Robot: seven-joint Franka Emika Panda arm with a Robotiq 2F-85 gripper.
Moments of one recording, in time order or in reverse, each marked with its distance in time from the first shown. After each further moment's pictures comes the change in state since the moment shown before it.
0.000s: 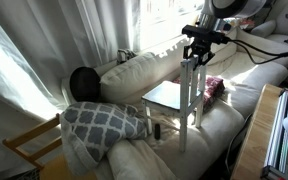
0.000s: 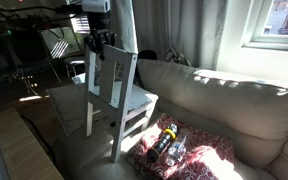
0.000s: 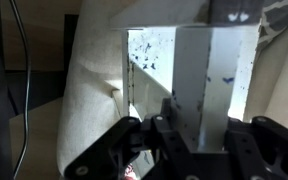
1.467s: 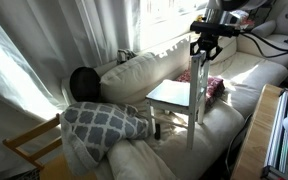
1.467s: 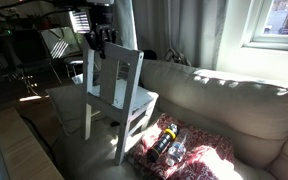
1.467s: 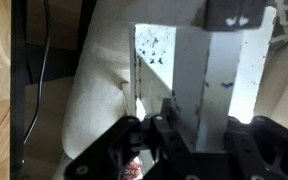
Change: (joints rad) arm -0.040 -0.050 -0.036 0.001 -0.089 -0.111 -0.090
